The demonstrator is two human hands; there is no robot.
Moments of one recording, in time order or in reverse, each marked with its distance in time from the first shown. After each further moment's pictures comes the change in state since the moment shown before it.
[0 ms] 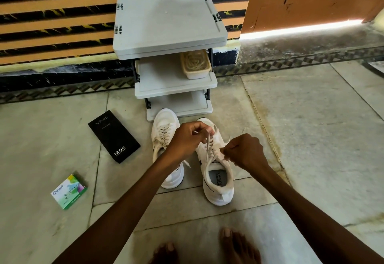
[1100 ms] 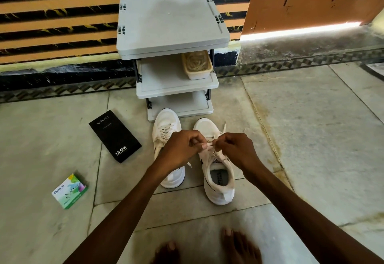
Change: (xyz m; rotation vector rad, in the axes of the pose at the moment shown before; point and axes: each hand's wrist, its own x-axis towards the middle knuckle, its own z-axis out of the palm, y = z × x) left_hand -0.012 -0.019 -0.017 0.338 -0.065 0.007; right_hand -0.009 -0.022 0.011 0.342 0.028 -0.052
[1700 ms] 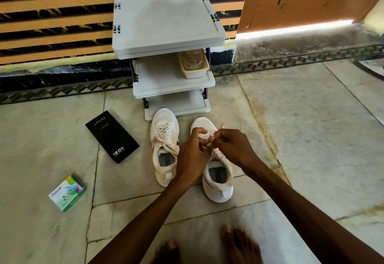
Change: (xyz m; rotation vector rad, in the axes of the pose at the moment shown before) left_hand -0.006 -0.001 0.058 -0.074 0.270 -0.031; right_hand 0.006 0.001 0.000 -0.129 -0.060 -0.089
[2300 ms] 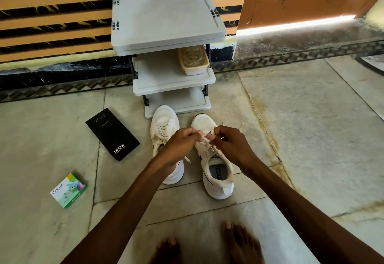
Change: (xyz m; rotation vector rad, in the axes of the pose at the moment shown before) left_hand 0.013 0.019 -0.052 -0.230 -0.288 -0.318; right_hand -0.004 0.002 0.008 0.086 0.011 -0.005
